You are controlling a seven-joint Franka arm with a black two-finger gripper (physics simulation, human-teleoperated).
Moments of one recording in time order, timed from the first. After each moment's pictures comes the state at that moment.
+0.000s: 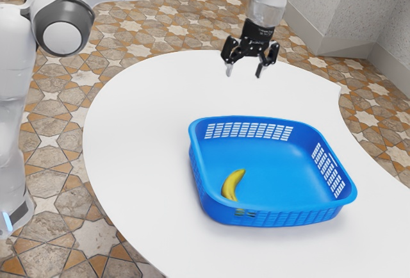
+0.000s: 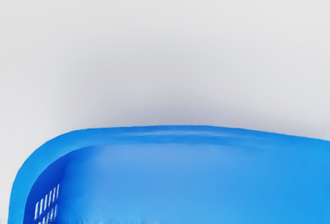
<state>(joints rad) -0.07 0.21 0.11 -1.23 -0.09 1.40 -1.66</state>
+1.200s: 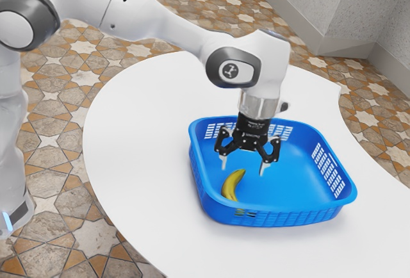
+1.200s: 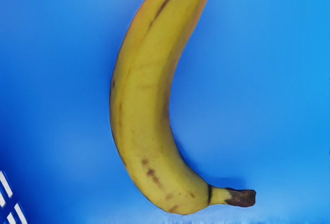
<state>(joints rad) -0.20 0.06 -0.09 -1.81 -0.26 1.92 -1.40</state>
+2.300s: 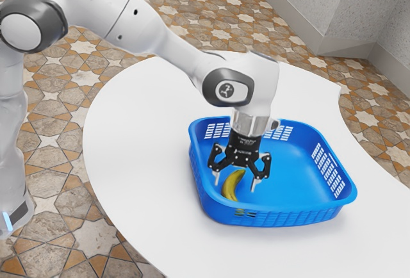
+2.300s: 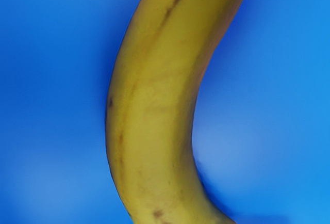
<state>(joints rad) -0.18 0.09 -0.08 -1.91 -0.36 2.01 -1.31</state>
